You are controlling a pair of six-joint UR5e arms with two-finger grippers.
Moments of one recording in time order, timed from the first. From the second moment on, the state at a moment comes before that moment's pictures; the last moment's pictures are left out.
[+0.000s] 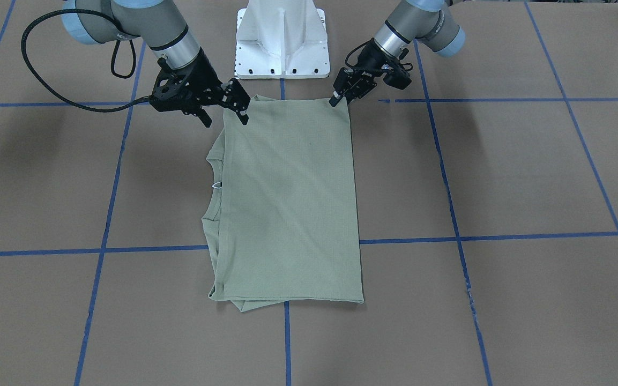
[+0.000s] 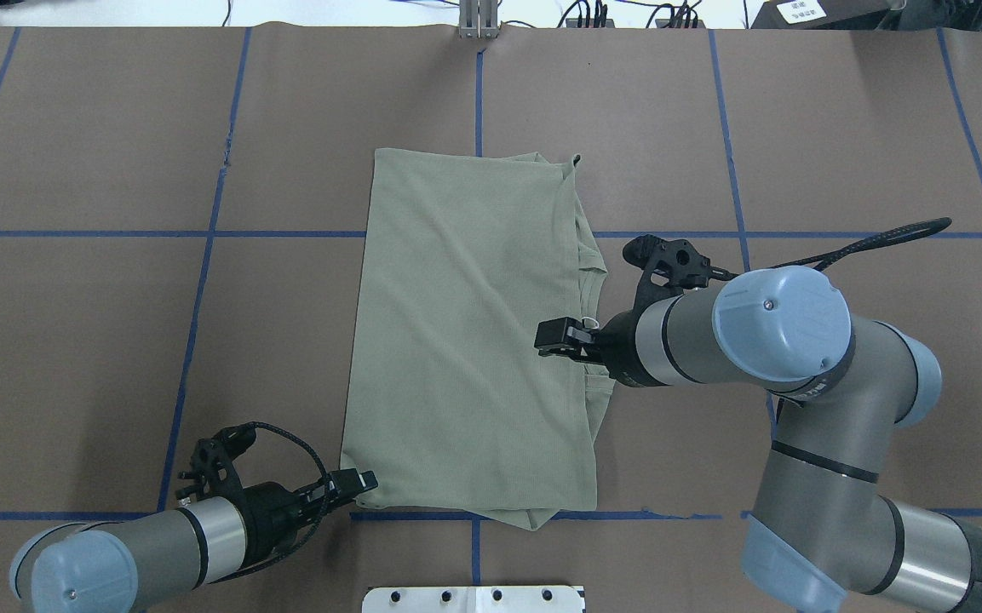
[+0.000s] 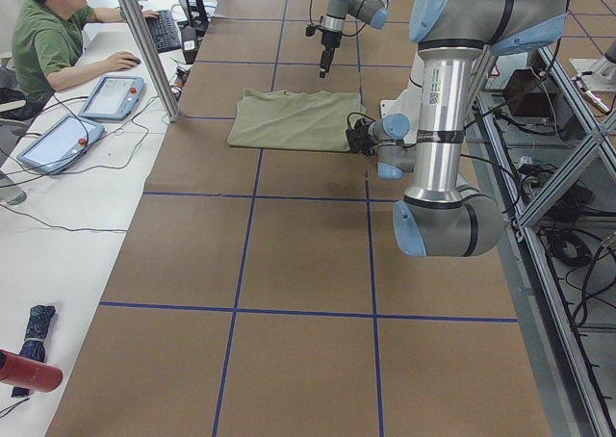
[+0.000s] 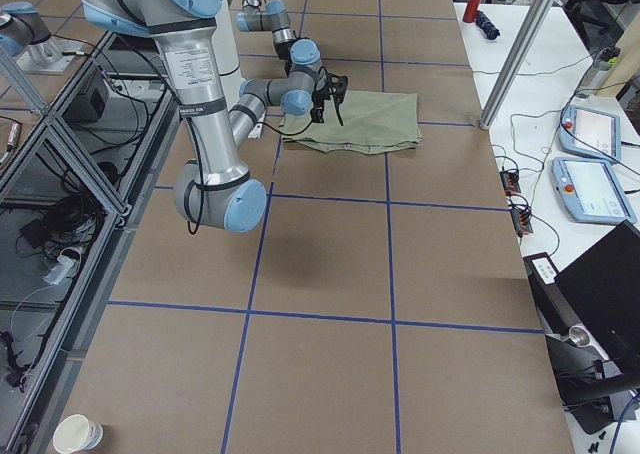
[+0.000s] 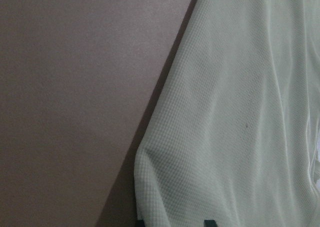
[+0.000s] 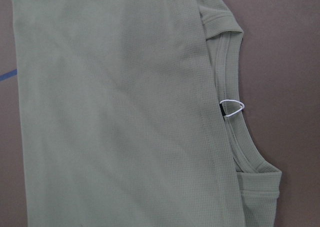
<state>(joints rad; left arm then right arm) -0.08 -1.68 -1.81 -2.66 -1.33 -1.90 0.45 -1.23 1.99 -1.23 1.79 1.59</state>
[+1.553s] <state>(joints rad) -0.08 -1.69 -1.82 -2.67 -1.33 -1.90 0.13 -1.20 1.93 -1.49 1.49 2.14</state>
